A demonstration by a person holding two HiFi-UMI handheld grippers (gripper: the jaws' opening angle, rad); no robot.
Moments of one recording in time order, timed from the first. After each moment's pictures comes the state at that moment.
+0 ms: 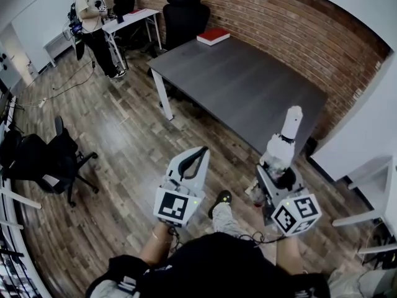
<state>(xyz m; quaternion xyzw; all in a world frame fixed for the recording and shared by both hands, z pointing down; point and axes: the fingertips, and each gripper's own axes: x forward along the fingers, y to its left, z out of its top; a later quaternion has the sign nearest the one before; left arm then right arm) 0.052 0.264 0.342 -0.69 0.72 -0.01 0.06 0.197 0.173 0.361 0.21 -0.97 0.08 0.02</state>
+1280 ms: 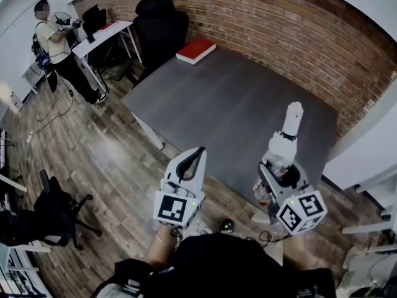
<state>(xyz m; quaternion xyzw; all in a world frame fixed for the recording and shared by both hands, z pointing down) -0.149 -0.039 0.347 -0.72 0.69 -0.01 0.04 0.017 -0.117 0.362 0.27 -0.96 0.09 0.03</state>
